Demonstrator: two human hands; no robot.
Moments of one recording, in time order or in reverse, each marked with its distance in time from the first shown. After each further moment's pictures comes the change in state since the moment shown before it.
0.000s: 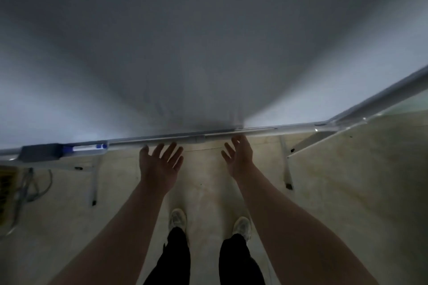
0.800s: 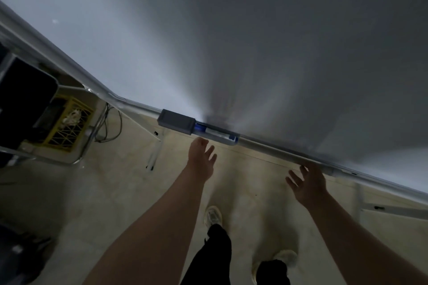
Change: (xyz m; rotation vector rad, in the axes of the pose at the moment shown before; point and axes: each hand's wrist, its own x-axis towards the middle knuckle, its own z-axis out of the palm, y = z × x) left_hand 0.085 0.218 -0.202 -0.113 0.155 -0.011; right_hand 0.002 0.171 0.152 -0.380 0.121 0.004
